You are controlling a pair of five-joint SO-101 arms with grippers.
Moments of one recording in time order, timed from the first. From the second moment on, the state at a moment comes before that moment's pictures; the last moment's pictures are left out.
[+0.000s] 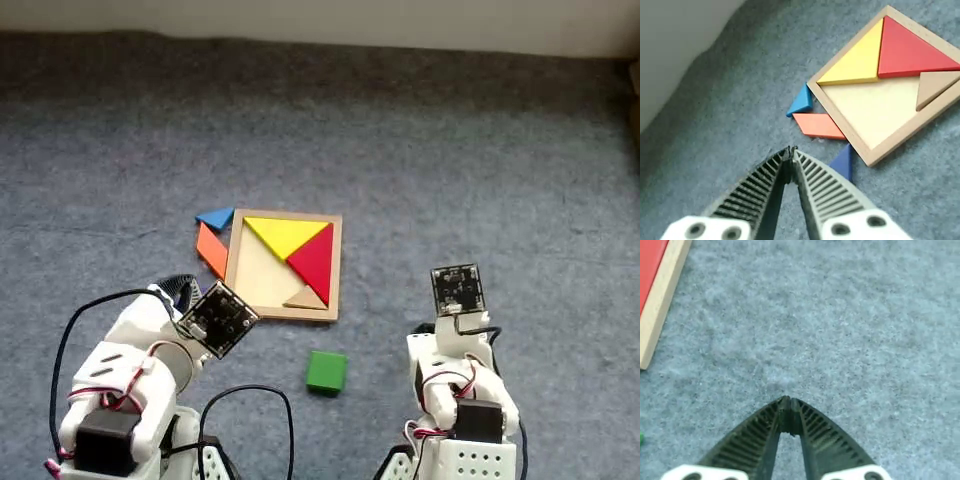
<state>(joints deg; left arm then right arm) 1.3 -102.0 70.3 76.0 -35.1 -0.8 -104.4 95.8 65.6 15.3</state>
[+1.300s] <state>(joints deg) 40.7 -6.2 30.6 75.8 -31.3 9.9 -104.4 95.8 59.0 9.0</state>
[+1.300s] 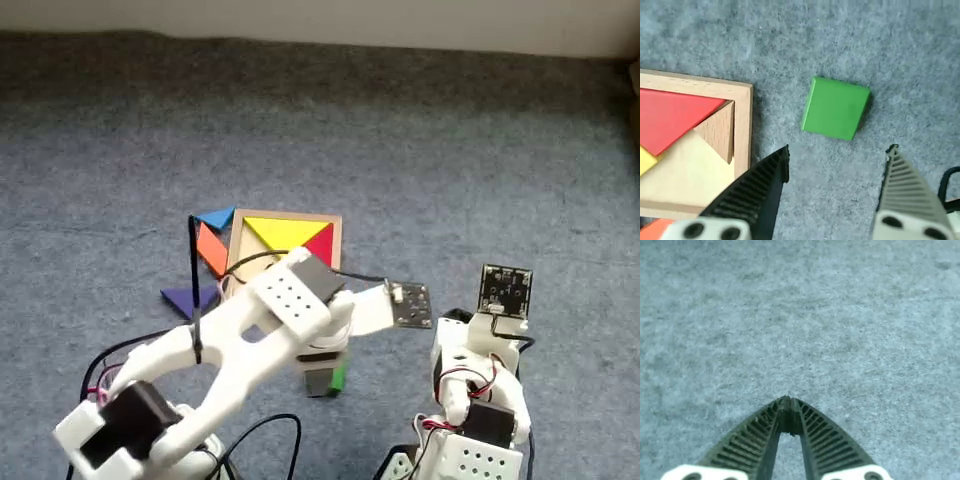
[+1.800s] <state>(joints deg) 42.8 10.2 25.9 70.6 -28.4 10.0 -104.4 95.8 59.0 9.0</state>
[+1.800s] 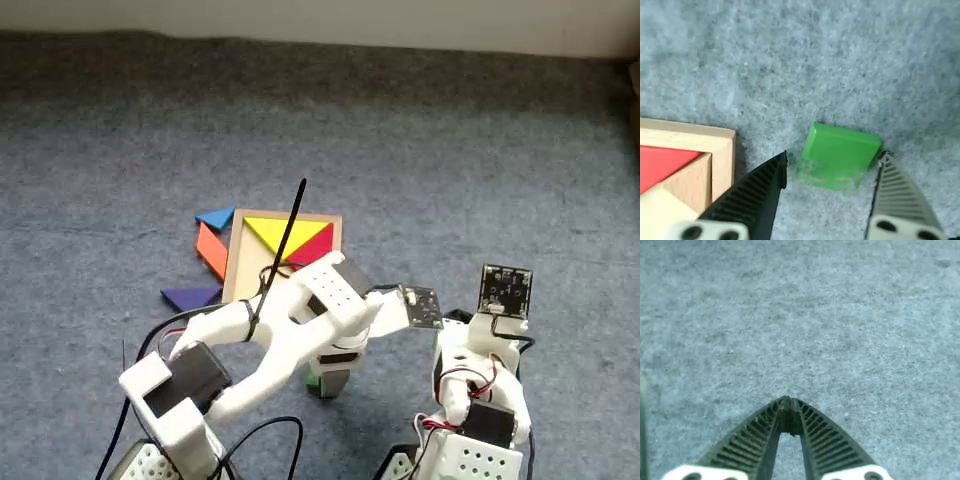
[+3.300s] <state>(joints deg) 30.8 10.3 10.4 88.5 -19.9 9.9 -104.4 95.8 59.0 9.0</state>
